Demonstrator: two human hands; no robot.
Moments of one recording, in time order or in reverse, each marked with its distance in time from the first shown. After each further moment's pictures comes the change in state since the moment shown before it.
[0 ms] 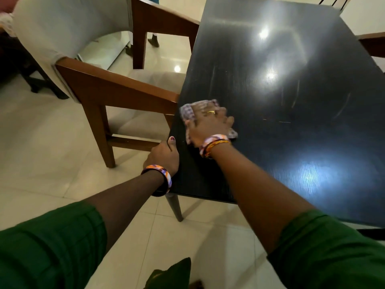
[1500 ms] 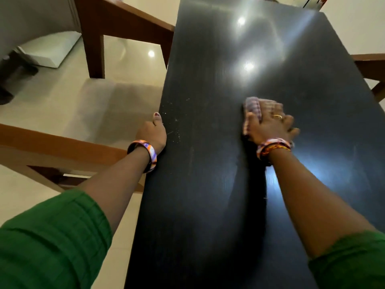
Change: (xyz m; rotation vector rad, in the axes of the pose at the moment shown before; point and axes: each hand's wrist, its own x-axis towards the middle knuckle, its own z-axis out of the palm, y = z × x) left_hand 0.213 0.141 0.001 -0.178 -0.103 -0.027; right_hand 0.220 0.139 -0.026 -0.056 0.079 0.425
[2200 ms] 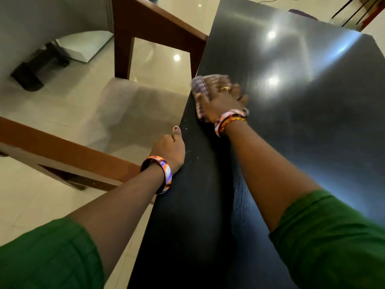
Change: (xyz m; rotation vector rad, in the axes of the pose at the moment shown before) left_hand 0.019 -0.002 0.010 -0.046 0.006 -0.063; right_hand 0.033 -0.174 0.003 0.026 -0.111 -0.557
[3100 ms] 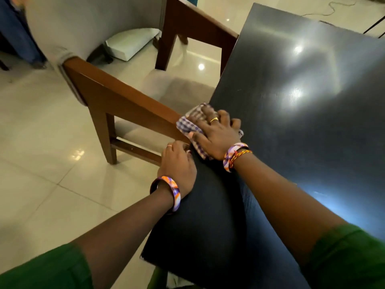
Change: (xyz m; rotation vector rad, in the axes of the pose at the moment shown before) left_hand -0.156 -0.102 -0.020 0.187 0.270 0.252; right_hand -0.186 -0.036 0.041 -0.177 0.003 -0.464
